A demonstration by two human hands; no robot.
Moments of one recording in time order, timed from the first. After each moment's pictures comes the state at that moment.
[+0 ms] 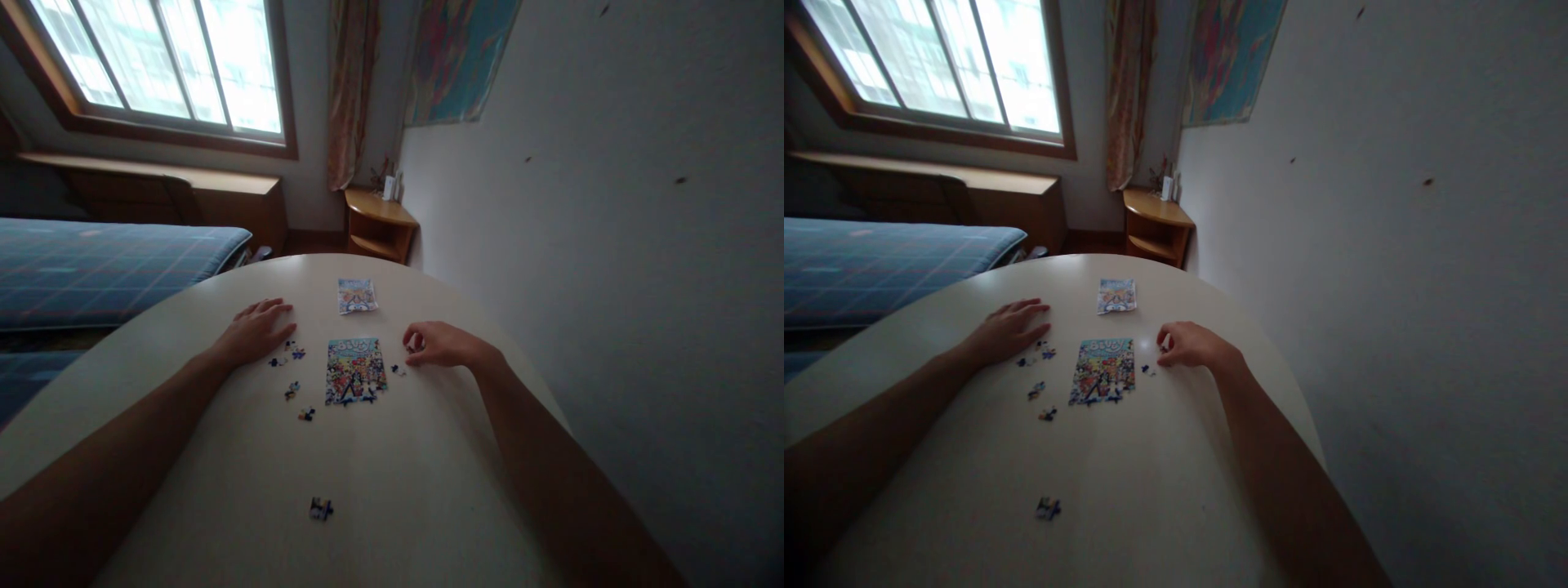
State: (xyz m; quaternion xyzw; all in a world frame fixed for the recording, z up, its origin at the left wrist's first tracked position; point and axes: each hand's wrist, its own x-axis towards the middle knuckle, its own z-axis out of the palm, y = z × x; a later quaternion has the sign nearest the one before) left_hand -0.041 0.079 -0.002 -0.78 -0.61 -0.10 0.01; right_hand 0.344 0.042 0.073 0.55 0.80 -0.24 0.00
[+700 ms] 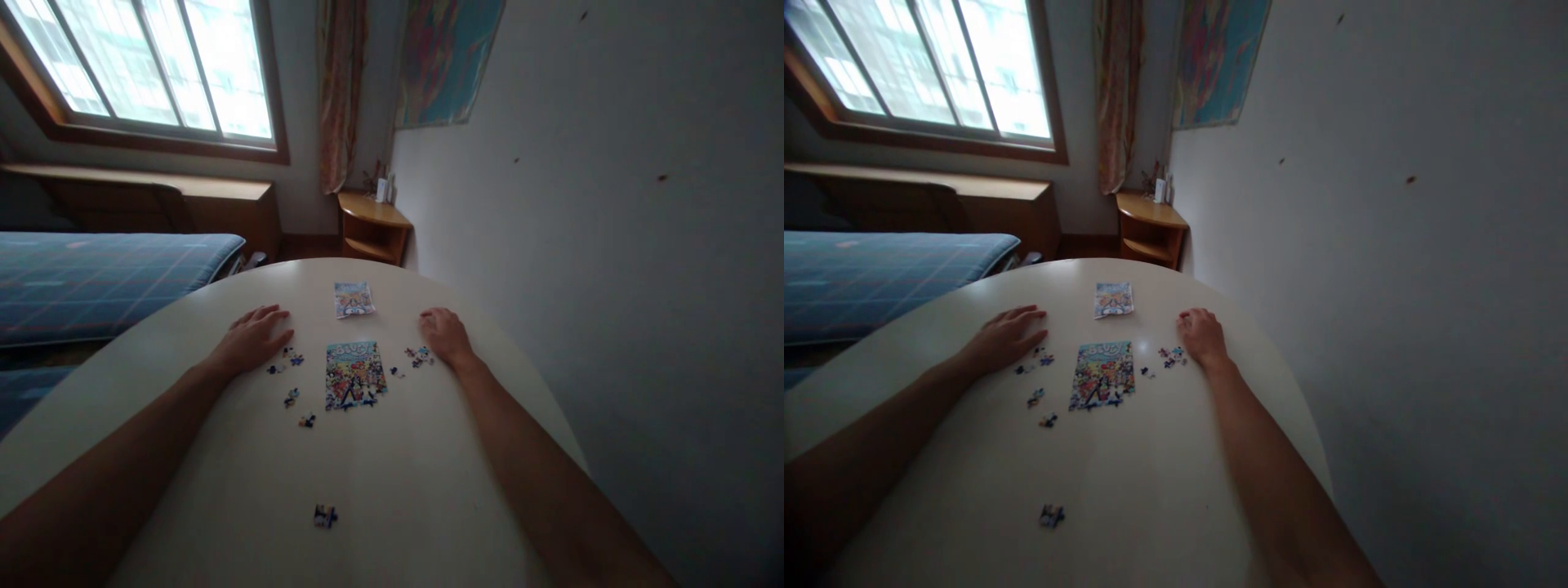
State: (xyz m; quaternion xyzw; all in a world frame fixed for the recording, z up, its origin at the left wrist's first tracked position) left_hand -0.042 0.082 -0.005 -0.79 -0.61 -0.11 0.01; right_hand 0.372 0.076 -0.004 0.67 0.69 -0.04 -0.28
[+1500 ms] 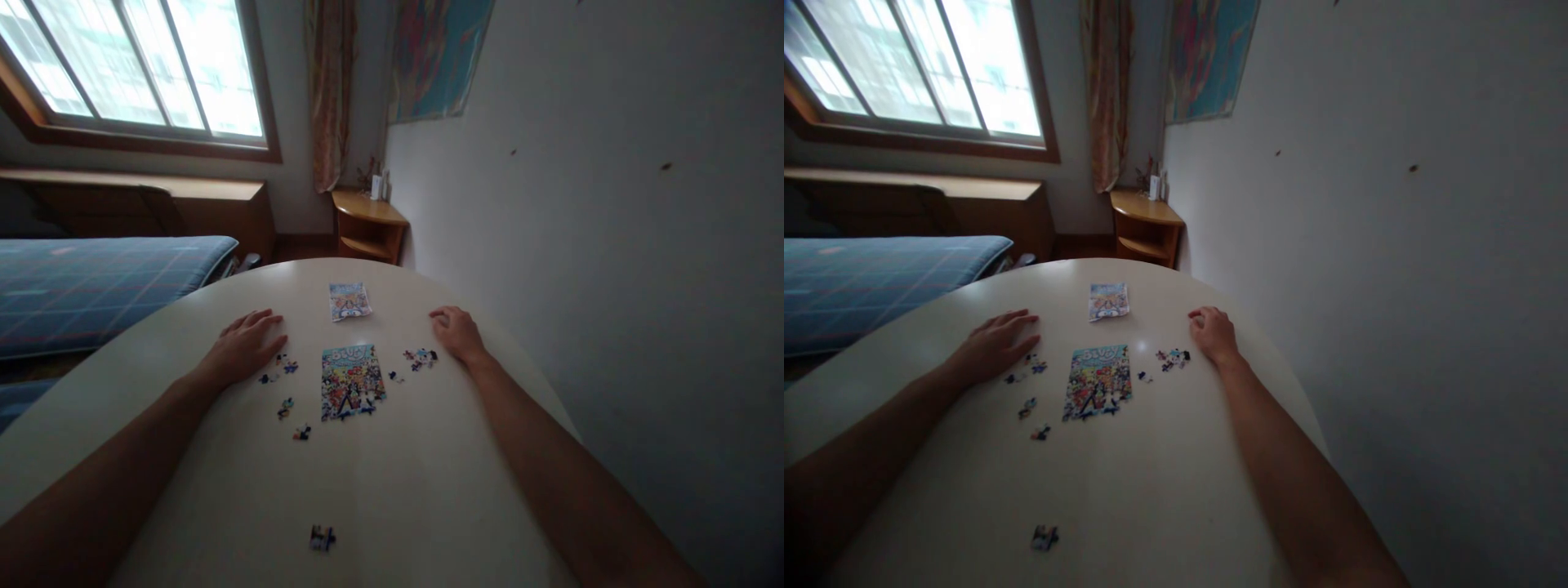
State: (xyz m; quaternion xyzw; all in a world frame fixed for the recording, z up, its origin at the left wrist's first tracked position) left_hand -0.040 0.077 -0.003 -0.78 -0.61 -0.11 0.02; right_hand 0.402 0.083 -0.003 0.69 0.67 -0.03 -0.27
